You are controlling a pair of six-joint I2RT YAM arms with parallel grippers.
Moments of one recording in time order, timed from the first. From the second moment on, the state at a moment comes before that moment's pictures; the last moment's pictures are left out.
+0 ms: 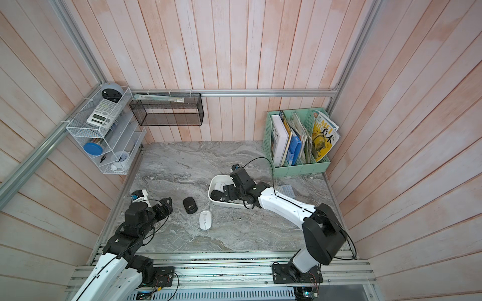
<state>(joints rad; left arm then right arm) -0.23 0.55 0.42 -0.41 -0.14 -0.60 0.76 1.63 1.15 -0.38 0.08 0.38</state>
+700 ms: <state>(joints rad) -0.23 0.58 0.42 -0.43 -0.14 -0.60 0.77 1.94 1.42 -0.54 -0.10 0.25</state>
